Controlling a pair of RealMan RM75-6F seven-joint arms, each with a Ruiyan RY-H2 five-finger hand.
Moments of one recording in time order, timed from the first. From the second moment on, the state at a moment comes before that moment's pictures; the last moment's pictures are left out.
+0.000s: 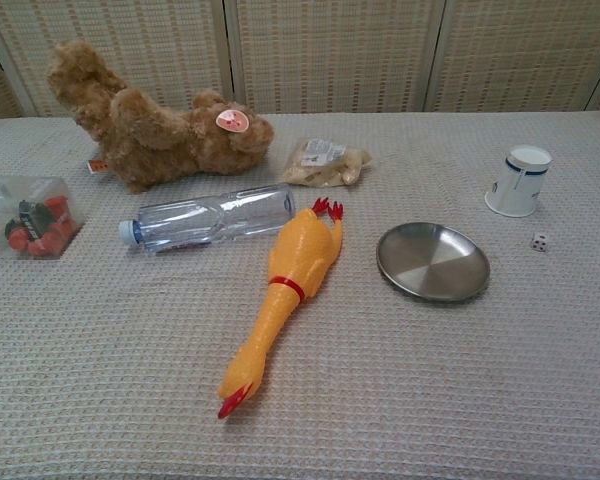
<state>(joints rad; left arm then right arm) -0.08 -1.10 -0.02 -1.66 1.49 1.45 0.13 0.11 -1.10 0.05 -1.62 -1.49 1.41 -0.02</state>
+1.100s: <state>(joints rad) -0.10 -1.10 -0.01 -1.67 1.48 1.42 0.15 0.13 -1.24 0.13 -1.43 -1.49 1.53 -0.06</state>
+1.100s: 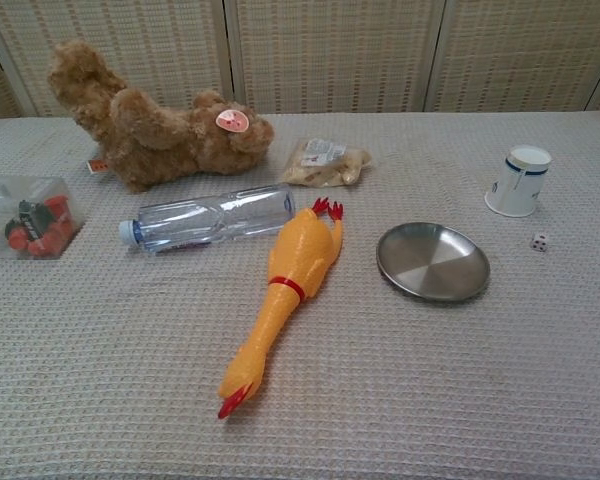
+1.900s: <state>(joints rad) -0.11 -1.10 -0.01 -1.67 1.46 1.40 0.17 0.37 -1.44 0.19 -1.01 -1.37 1.09 0.23</state>
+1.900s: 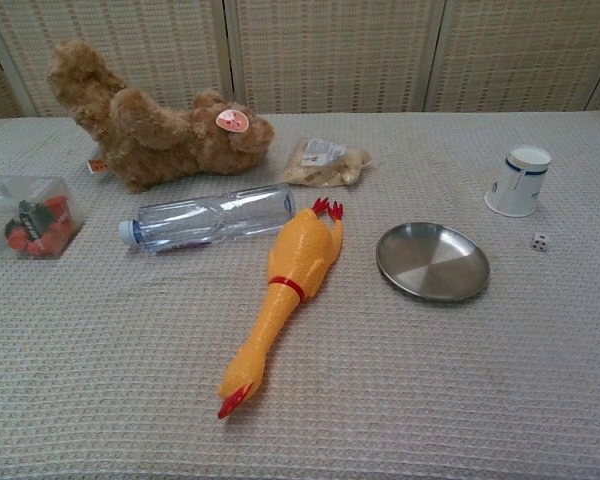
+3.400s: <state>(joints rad) -0.11 -1.09 0.00 -1.68 1.46 1.39 0.15 0.54 -1.63 0.11 -0.77 -1.40 0.84 0.46</state>
